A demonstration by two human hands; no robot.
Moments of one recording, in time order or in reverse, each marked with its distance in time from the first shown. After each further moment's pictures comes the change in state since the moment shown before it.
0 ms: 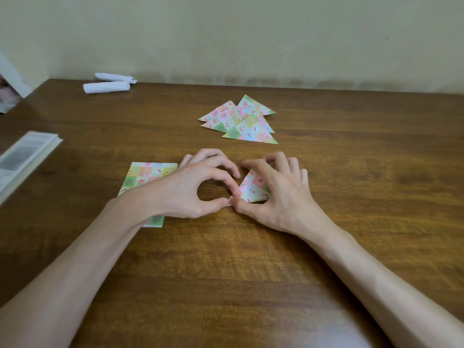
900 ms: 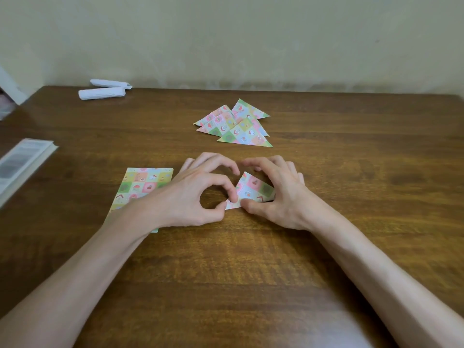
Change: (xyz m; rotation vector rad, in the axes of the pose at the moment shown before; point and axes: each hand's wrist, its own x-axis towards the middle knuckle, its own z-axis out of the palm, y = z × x) left_hand 0.003 0.011 0.008 0.063 0.077 0.023; right_hand 0.005 0.003 -0.030 0.177 -0.208 0.026
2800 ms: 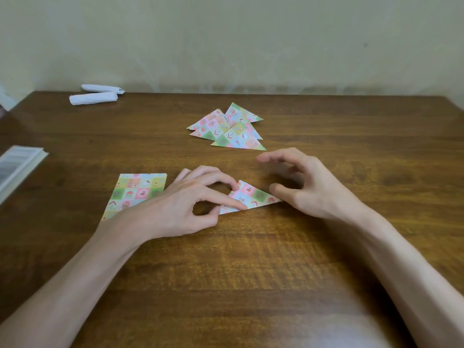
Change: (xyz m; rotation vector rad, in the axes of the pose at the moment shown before) left_hand -0.003 0.002 -0.001 0.025 -0.127 0.035; right_hand -0.002 0.041 -0.031 0.336 0.078 -0.112
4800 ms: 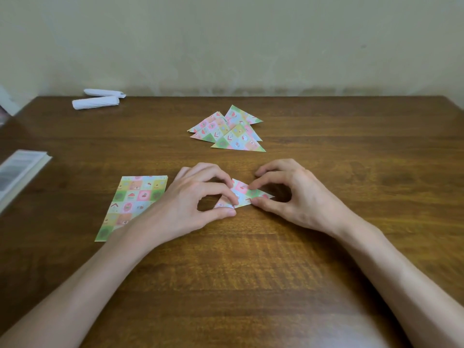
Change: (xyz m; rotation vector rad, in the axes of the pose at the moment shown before) left_hand 0.005 -0.006 0.018 0.017 0.284 0.006; right_hand -0.003 0.004 0.013 -0.364 -0.021 -0.164
